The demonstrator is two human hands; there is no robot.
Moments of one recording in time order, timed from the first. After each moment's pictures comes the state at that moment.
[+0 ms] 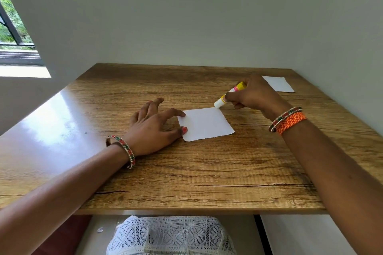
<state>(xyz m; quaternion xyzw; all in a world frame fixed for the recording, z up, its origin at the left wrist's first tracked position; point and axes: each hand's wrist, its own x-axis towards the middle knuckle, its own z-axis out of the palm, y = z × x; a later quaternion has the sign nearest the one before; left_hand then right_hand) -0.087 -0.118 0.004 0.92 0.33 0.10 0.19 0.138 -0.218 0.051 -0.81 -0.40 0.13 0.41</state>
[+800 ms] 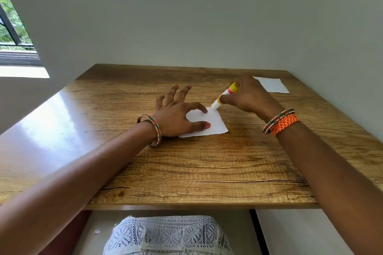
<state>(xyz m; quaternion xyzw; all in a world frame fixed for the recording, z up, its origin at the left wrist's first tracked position) -0.032 -0.111 0.008 0.96 0.25 0.10 0.11 0.132 -0.218 0.048 -0.83 -0.44 0.05 0.32</state>
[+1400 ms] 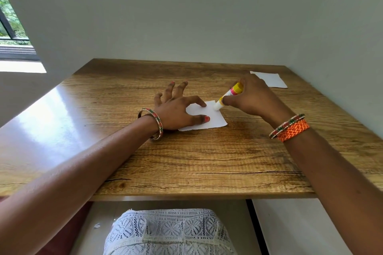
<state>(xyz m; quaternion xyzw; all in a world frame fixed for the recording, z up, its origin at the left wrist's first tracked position) -0.031 -0.115 0.008 0.95 0.27 0.09 0.15 0.120 -0.238 0.044 -0.84 -0.44 0.03 0.32</state>
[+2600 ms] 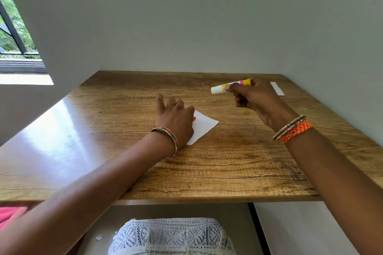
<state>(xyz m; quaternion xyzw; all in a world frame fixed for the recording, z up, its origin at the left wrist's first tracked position) -0.035 -0.143 0.010 0.93 0.33 0.11 -0.13 0.126 -0.247 0.058 -0.69 -0.33 0.21 0.60</state>
